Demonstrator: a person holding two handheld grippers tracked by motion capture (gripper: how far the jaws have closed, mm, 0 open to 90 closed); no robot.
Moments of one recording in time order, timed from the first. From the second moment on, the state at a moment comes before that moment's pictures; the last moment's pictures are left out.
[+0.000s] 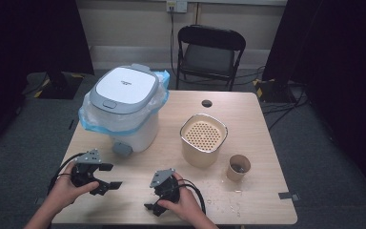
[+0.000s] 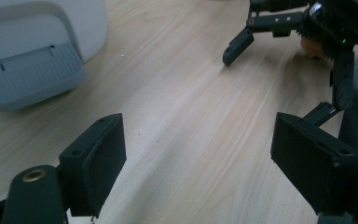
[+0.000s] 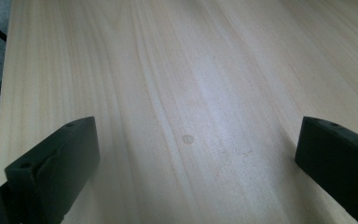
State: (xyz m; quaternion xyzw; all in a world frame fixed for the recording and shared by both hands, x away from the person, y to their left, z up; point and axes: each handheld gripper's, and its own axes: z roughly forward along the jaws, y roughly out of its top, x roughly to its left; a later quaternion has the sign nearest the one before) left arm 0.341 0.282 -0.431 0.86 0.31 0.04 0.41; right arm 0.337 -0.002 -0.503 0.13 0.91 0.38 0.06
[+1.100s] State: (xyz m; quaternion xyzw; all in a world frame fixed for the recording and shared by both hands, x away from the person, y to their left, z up) left arm 0.361 0.297 -0.351 0.84 0.32 0.06 0.42; right arm 0.337 -0.002 -0.503 0.13 0.91 0.38 0.06
